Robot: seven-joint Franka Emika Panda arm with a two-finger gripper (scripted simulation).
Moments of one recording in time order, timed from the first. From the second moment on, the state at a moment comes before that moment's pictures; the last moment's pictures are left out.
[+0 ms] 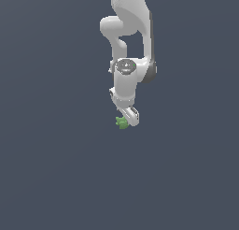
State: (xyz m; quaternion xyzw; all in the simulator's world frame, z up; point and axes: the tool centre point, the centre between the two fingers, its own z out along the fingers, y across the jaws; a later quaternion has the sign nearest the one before) arm -0.067 0.022 0.096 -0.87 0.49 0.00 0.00
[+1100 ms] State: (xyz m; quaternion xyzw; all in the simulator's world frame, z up) arm -0.067 0.023 0.046 -0.87 0.50 0.00 0.00
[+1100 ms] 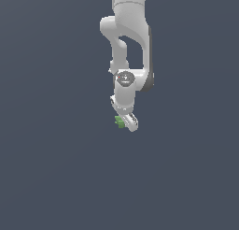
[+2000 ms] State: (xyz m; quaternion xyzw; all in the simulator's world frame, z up) arm -0.068 0.032 0.076 -0.87 0.50 0.00 0.00
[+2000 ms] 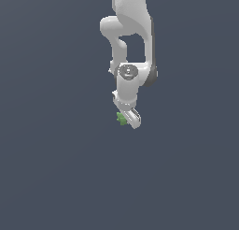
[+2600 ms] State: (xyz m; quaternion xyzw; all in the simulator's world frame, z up) arm -0.067 0.063 0.180 -0.87 0.50 0.00 0.00
